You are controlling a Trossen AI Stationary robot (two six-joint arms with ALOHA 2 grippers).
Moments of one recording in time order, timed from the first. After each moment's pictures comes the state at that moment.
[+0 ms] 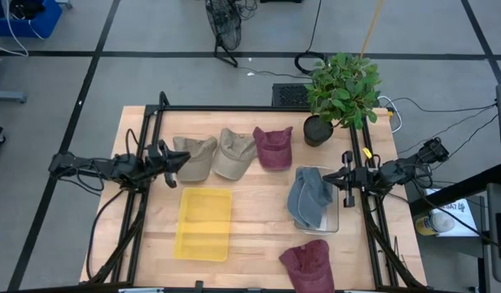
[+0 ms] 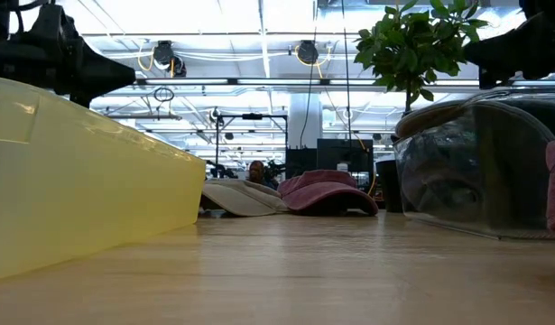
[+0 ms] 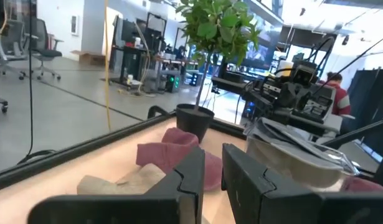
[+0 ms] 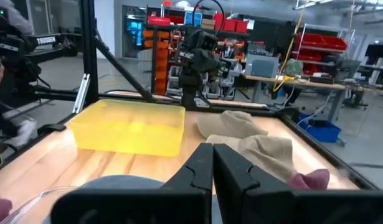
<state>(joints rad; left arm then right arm) -0.14 0.11 0.03 0.19 -0.50 -0.18 0.49 0.05 0.12 -0.05 0.52 -0.08</state>
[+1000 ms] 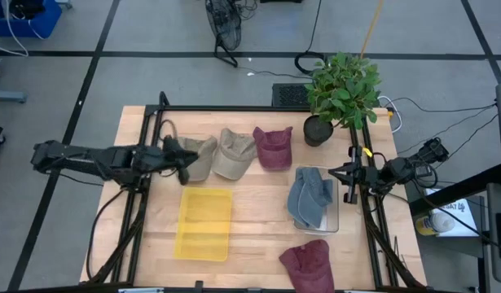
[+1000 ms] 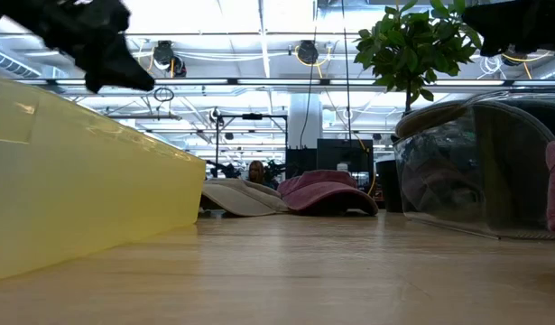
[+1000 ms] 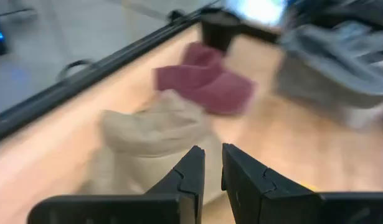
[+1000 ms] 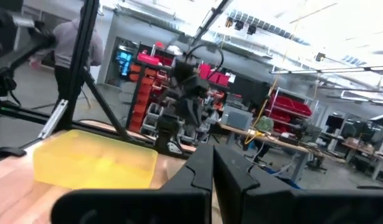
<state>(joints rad) -0.06 0.65 0.50 -0.32 -0.44 -0.37 0.49 0.05 0.12 0.19 0.54 -0.41</state>
